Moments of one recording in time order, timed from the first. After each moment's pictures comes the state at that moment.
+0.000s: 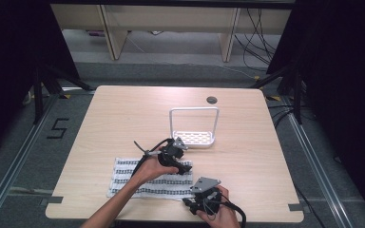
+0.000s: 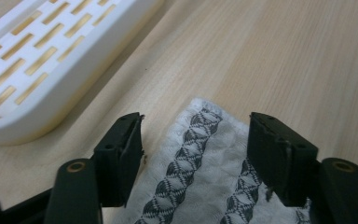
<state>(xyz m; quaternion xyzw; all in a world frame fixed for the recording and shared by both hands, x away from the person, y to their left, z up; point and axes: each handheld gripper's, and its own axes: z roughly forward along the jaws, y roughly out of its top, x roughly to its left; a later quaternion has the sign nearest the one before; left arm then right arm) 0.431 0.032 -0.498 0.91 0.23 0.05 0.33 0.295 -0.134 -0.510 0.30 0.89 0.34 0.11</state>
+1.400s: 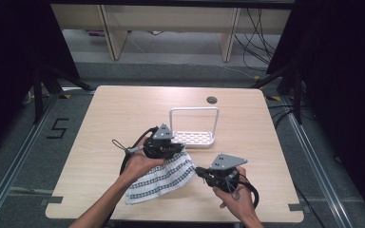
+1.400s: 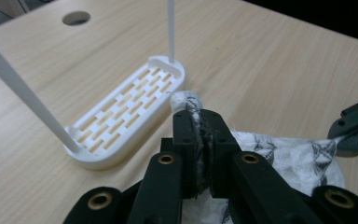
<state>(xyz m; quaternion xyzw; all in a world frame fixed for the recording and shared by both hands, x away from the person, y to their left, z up) 0.405 0.066 -0.424 0.84 0.27 0.12 0.45 0.327 -0.172 -0.443 0.29 0.84 0.44 0.13</state>
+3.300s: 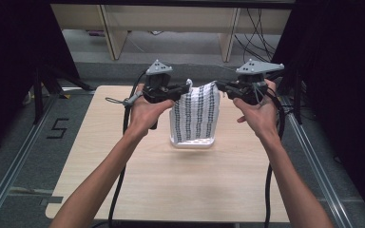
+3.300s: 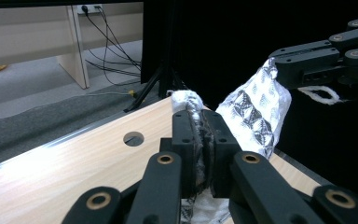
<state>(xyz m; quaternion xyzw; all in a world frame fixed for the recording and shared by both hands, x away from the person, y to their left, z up) 0.457 0.054 -0.272 0.73 0.36 0.17 0.55 0.446 -0.202 -0.255 0.31 0.78 0.48 0.26</state>
